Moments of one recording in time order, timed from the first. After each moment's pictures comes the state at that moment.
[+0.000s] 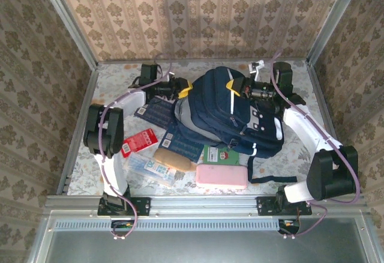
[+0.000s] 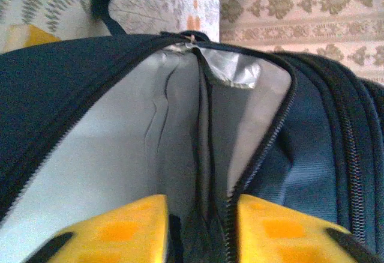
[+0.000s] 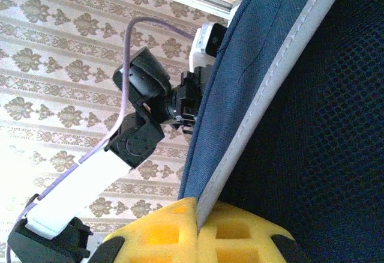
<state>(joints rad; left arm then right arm) -0.30 1.91 1.35 -0.06 0.97 -0.91 0.11 1.41 1.08 0.00 -0.93 0.92</state>
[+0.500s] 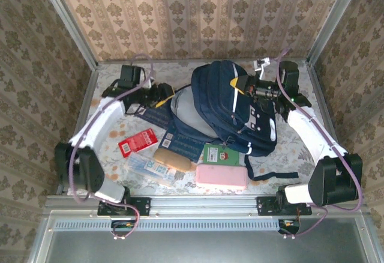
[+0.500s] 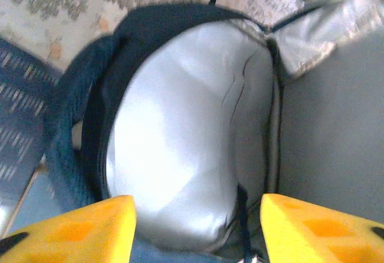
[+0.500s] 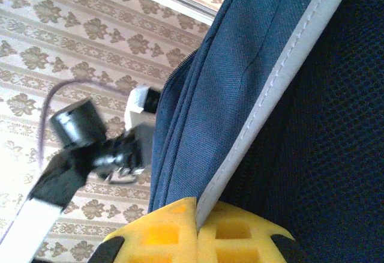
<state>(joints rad) -0.31 1.45 1.24 -0.63 0.56 -0.62 0.10 1.36 1.09 -0.06 -0.91 0.85</state>
